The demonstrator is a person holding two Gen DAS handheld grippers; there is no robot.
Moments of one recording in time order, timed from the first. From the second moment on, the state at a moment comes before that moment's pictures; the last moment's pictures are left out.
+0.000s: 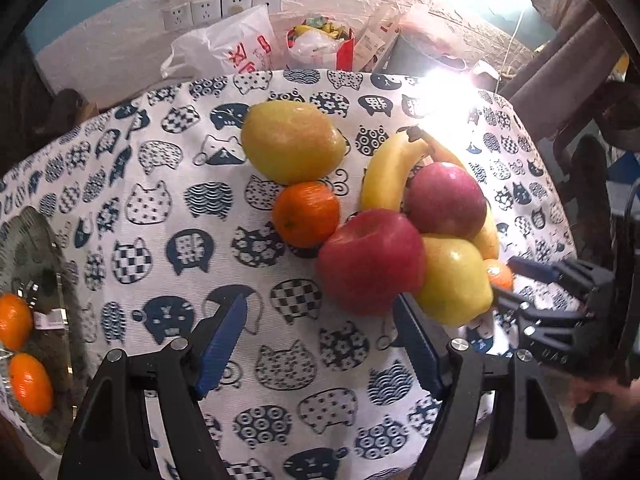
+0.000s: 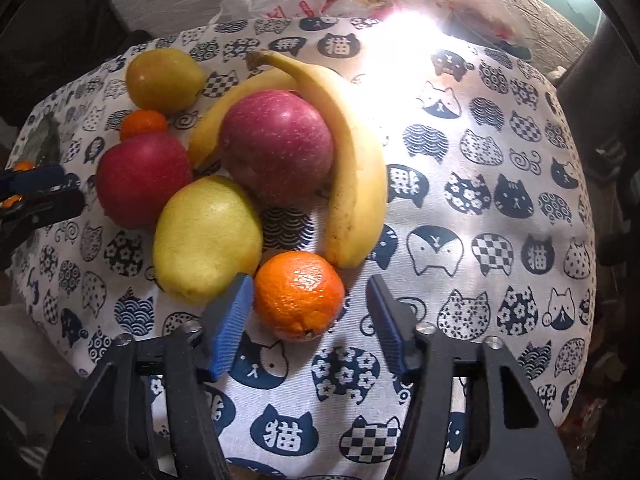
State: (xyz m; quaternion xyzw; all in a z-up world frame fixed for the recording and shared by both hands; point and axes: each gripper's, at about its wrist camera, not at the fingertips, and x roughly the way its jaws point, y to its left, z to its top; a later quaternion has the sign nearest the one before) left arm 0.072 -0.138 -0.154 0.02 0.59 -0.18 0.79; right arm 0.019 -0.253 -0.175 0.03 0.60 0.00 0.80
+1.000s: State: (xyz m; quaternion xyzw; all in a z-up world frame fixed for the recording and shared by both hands) left arm 0.106 -0.185 -0.189 -0.01 0.64 -0.18 0.75; right arm 0.020 -0.260 -0.194 0.02 0.60 0.02 0.80
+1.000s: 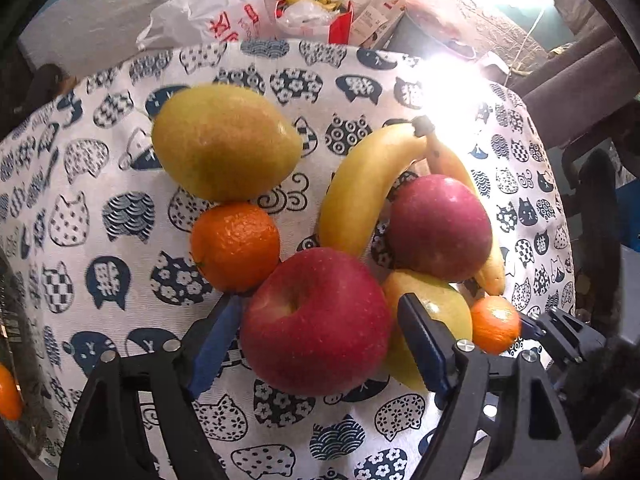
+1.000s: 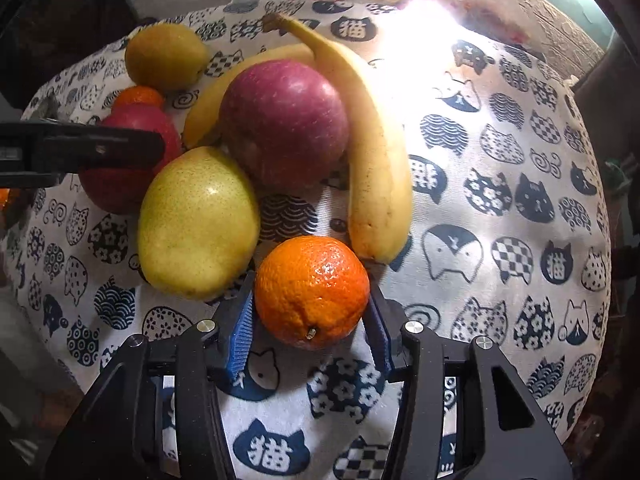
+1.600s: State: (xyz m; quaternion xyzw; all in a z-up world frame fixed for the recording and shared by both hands) left arm 0.100 -0.176 -0.194 -0.02 0.61 -0.19 0.77; right arm 0.008 -0.266 -0.156 0.03 0.57 -0.02 0.82
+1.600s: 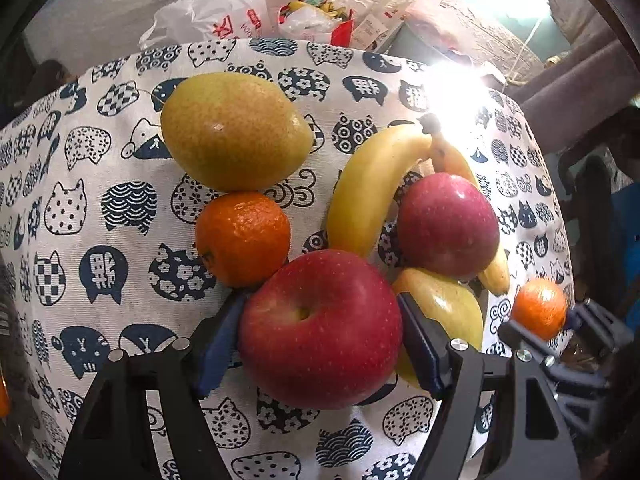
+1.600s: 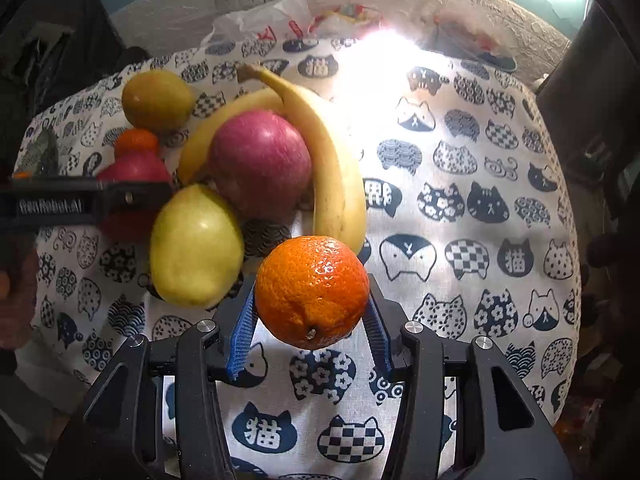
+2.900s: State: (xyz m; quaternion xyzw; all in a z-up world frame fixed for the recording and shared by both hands) left arm 0.051 -0.025 -0.081 0.00 0.48 -0.09 0.87; right arm 0.072 -0.126 -0.069 -0.02 0.48 0.07 0.87
